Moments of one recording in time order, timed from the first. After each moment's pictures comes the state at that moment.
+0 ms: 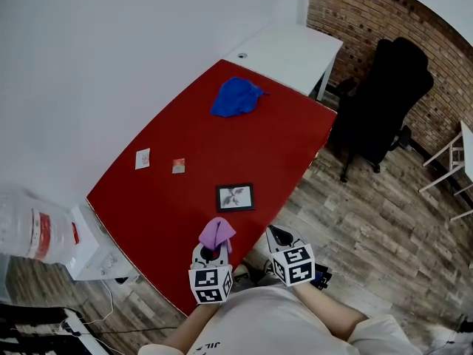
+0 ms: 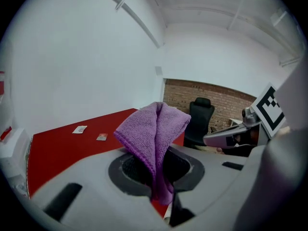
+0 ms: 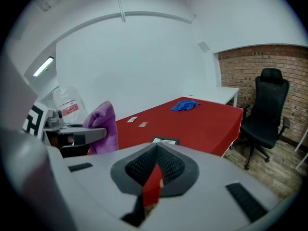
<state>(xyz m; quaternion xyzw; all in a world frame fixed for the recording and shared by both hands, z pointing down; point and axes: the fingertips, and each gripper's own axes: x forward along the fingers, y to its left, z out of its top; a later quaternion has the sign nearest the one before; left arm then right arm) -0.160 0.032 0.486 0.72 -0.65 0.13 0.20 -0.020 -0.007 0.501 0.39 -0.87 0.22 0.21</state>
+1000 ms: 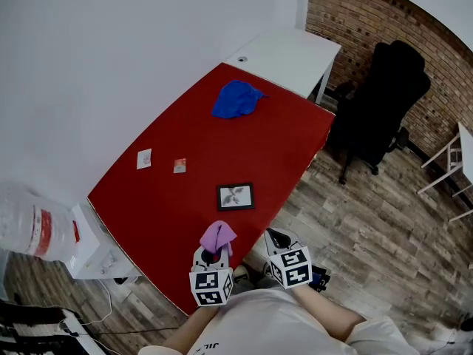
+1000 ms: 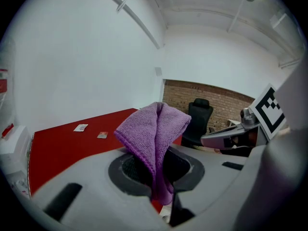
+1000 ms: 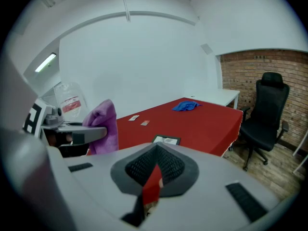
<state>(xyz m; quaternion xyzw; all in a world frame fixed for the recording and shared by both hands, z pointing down) -0.156 0.053 0.481 0.73 -0.65 0.13 0.20 -0.023 0.013 0.496 0.39 -0.87 0.21 0.22</state>
